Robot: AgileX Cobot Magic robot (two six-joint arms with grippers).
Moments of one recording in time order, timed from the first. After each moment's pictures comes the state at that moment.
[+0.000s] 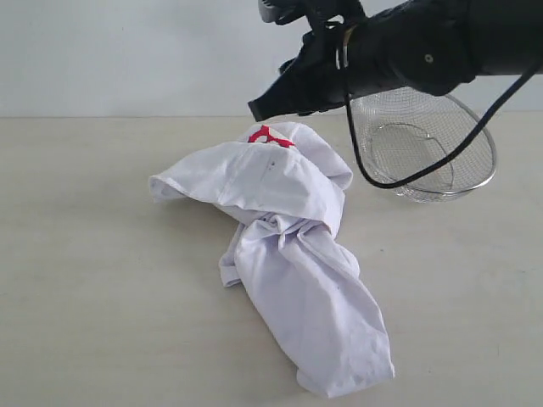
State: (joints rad) left arm 0.07 0.00 0.00 -0.02 0.29 -0.01; right arm 0.42 1.72 -1.25 -0.34 0.20 0.18
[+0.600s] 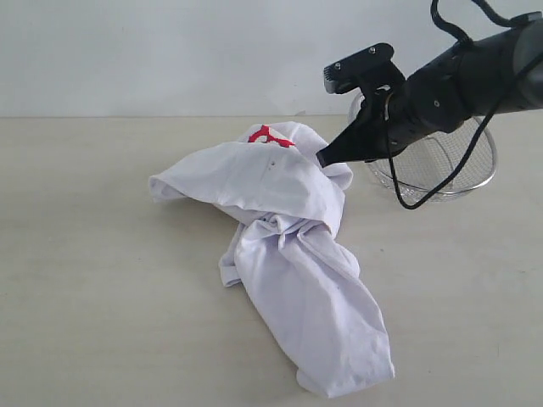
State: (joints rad) left arm 0.07 0.00 0.00 -0.02 0.29 -0.01; right arm 0.24 1.92 -1.25 -0.34 0.24 0.17
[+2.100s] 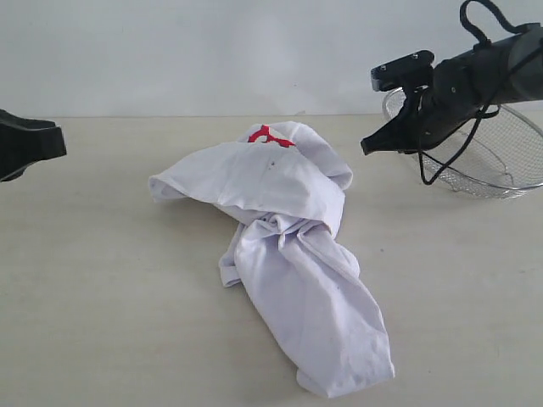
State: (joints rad) left arm -0.29 1.08 -0.54 -0.01 -0.03 -0.22; right arm 0.06 2.14 -1.50 -0.27 0.34 0.08
